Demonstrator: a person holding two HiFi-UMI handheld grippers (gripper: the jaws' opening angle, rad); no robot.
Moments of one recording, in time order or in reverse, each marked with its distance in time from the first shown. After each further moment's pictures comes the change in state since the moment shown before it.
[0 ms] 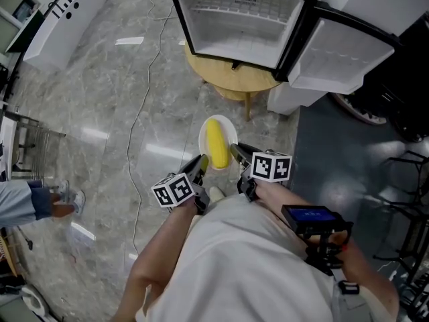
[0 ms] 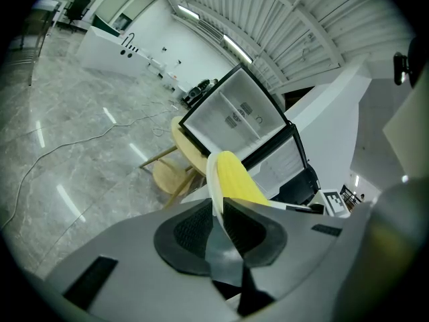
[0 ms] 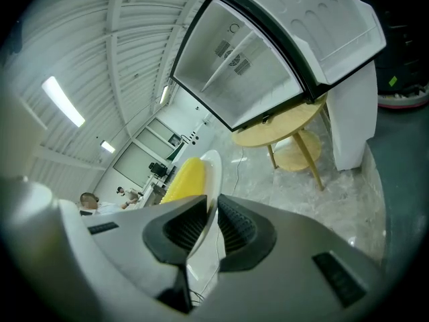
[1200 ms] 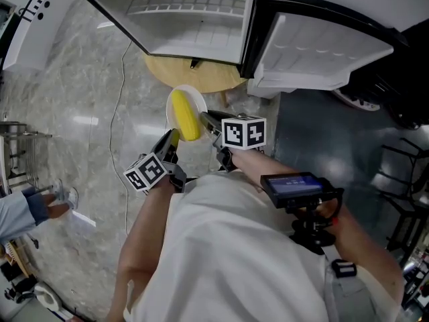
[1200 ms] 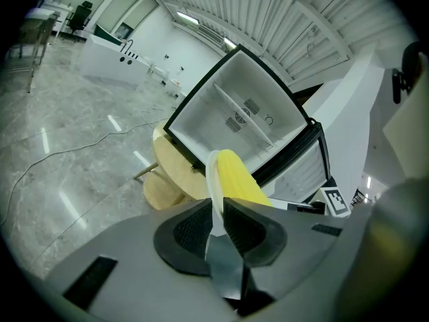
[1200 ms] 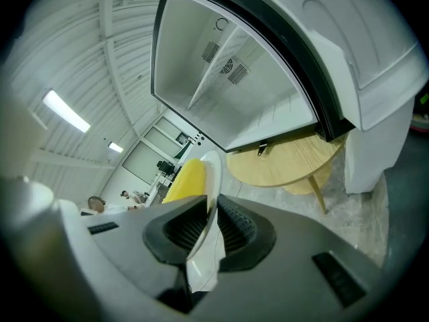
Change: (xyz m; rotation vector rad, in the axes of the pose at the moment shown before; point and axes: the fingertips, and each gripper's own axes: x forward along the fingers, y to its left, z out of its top) left arm 0.140 -0.040 0.072 0.001 -0.066 0.062; right arm 0.033 -0.080 0.143 -0.024 0.045 0.085
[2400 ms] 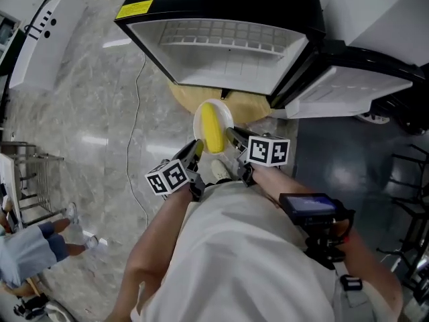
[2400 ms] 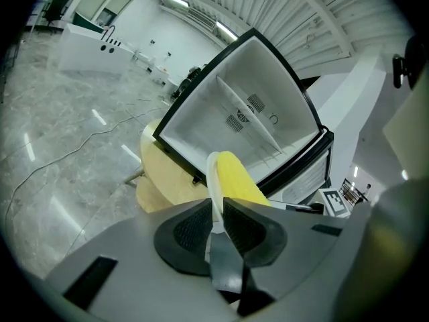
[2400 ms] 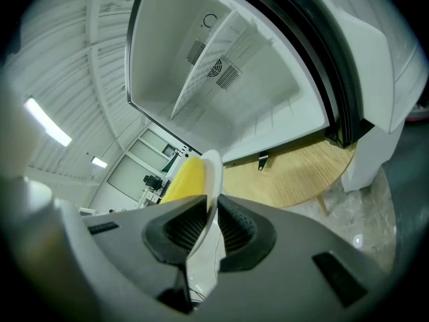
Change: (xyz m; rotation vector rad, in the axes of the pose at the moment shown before) left arm 0.046 0.036 0.072 0.052 0.144 -0.088; right arm 0.057 -0.008 0.043 0.097 -0.100 -0.115
